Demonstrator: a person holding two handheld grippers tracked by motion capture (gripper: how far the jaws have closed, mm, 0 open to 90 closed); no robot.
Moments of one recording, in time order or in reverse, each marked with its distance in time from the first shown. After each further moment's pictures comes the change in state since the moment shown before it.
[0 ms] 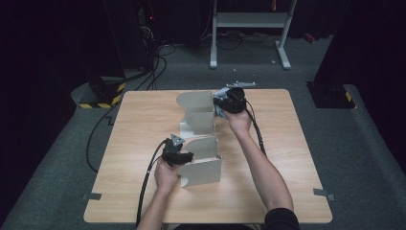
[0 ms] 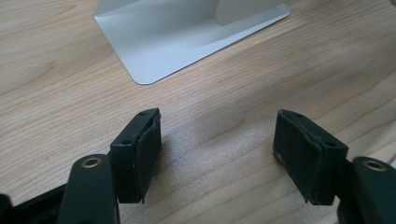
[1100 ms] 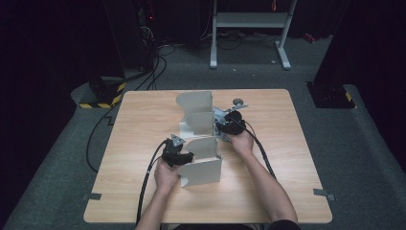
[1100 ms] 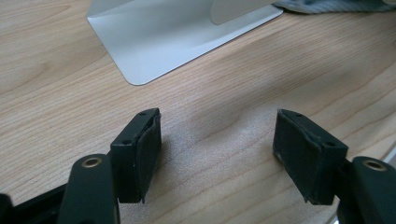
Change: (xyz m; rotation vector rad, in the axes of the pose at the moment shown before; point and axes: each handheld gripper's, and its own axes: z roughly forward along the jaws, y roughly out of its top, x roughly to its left) left arm -0.001 -0.001 -0.001 0.001 -0.012 0.010; right arm -0.016 -0.085 0.029 0.246 -0.060 -0.056
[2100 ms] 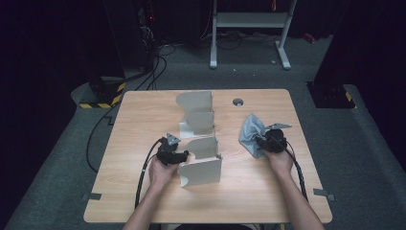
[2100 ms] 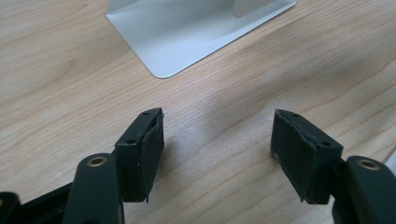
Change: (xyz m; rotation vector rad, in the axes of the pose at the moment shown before) left arm 0.019 0.002 -0.010 0.030 -0.009 0.046; right arm -0.067 -0.096 -0.087 -0.033 -0.216 0.061
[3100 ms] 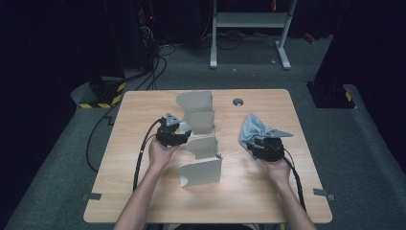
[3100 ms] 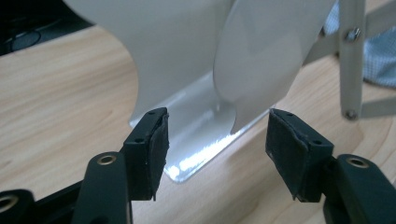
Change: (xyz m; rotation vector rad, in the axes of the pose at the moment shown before) left arm 0.014 0.066 -0.019 -0.134 -0.051 0.029; right arm 0.039 -0.008 -0.036 -0.114 0.142 -0.040
